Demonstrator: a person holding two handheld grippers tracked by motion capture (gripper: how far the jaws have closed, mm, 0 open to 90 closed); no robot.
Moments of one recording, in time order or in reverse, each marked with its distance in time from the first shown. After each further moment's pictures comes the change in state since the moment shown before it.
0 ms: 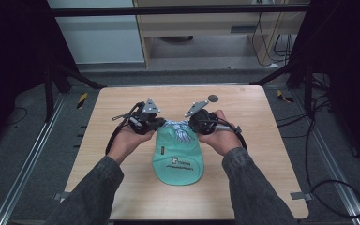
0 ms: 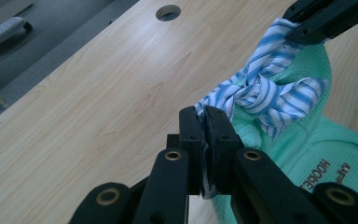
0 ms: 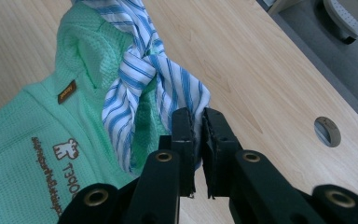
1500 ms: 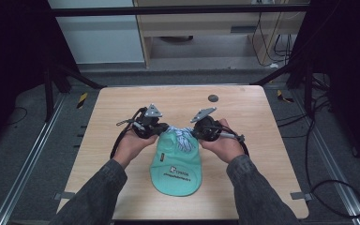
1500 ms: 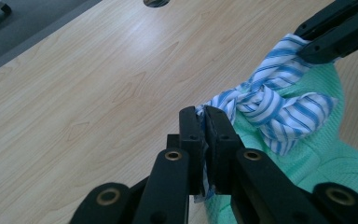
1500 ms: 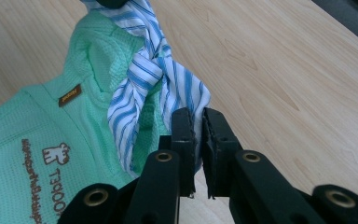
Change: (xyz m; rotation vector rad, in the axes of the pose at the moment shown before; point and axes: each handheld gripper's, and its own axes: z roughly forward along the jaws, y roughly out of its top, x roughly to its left) left arm -0.006 -0.014 0.020 -0.005 -0.052 -0.077; right arm 0.004 -0.028 0.009 -0.011 0.084 0.121
